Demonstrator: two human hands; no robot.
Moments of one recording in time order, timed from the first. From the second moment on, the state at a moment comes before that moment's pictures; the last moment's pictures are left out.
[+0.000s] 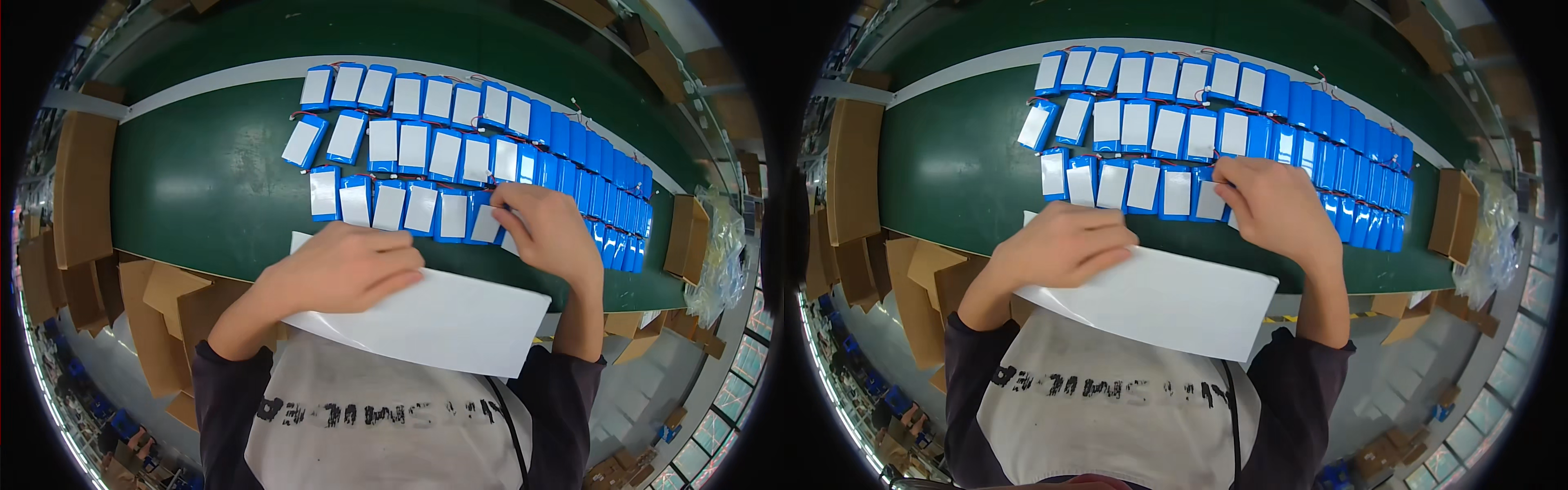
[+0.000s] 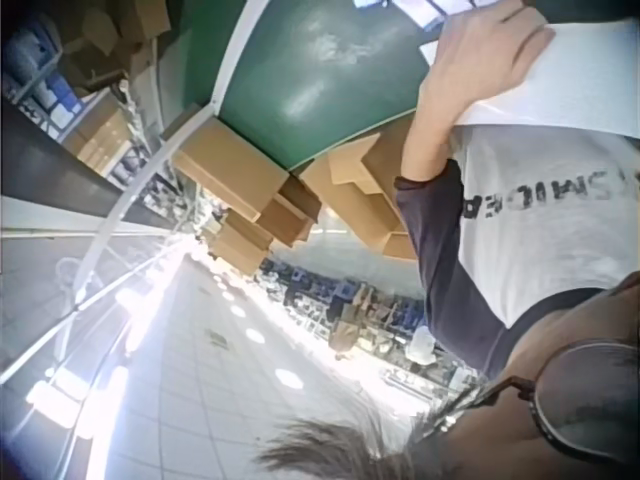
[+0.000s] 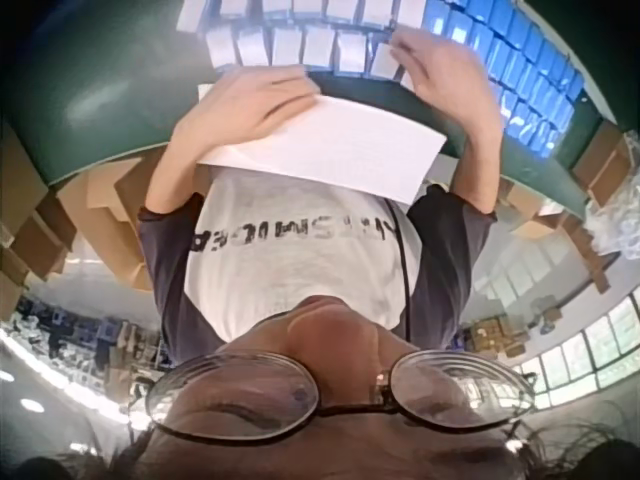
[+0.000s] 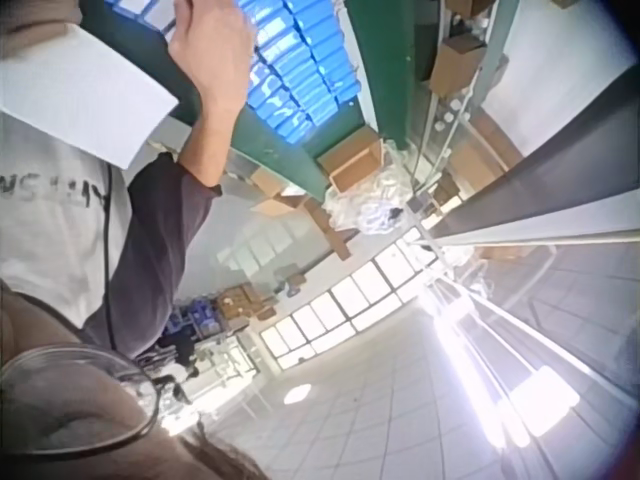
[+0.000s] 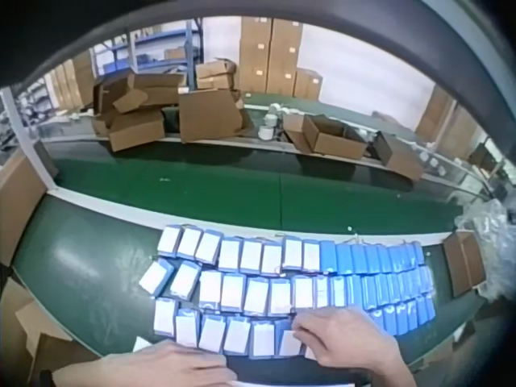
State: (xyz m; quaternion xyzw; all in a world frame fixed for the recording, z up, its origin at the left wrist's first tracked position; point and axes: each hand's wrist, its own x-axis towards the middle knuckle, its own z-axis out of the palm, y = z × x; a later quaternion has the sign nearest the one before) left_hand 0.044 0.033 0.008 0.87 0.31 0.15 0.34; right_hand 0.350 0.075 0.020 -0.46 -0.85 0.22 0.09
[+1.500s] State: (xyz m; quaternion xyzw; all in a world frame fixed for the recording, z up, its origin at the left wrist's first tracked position) left_hand 0.143 0.054 -0.018 0.94 0.30 0.14 0.13; right_hand 0.416 0.103 0.043 -0.48 -0.79 0.28 0.25
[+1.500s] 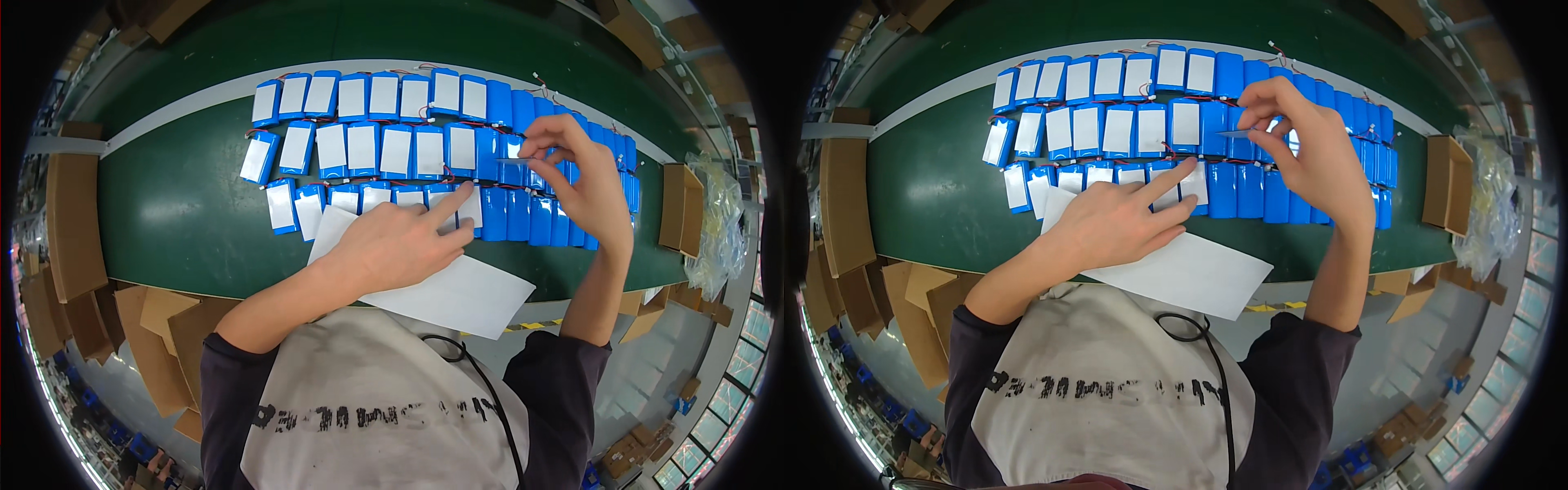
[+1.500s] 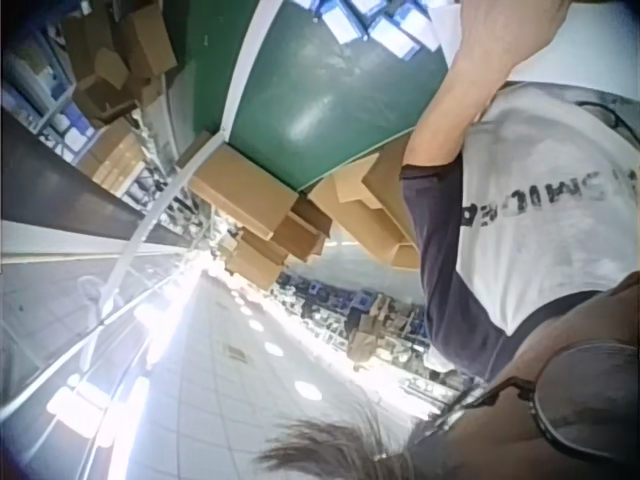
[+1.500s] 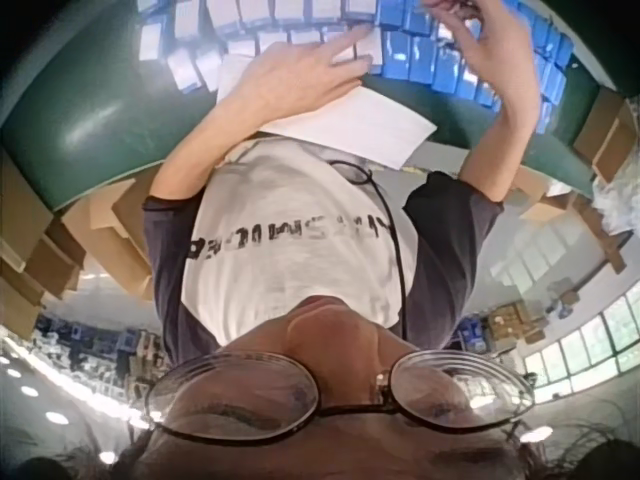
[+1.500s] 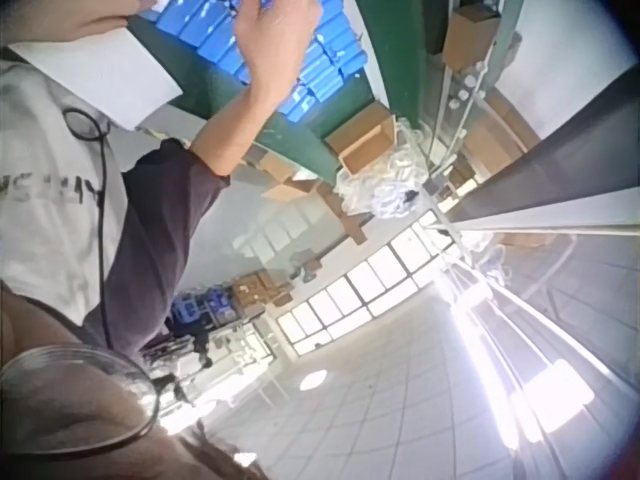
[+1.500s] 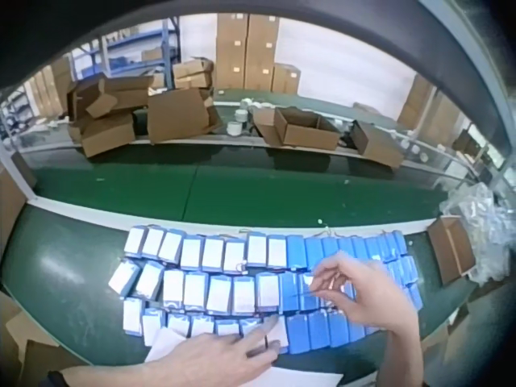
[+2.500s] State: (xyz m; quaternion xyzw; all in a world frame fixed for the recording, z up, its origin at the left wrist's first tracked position) left_hand 0.078 0.079 0.029 0.81 0.39 0.44 0.01; right_hand 0.438 0.102 0.011 -0.47 -0.55 0.24 0.64
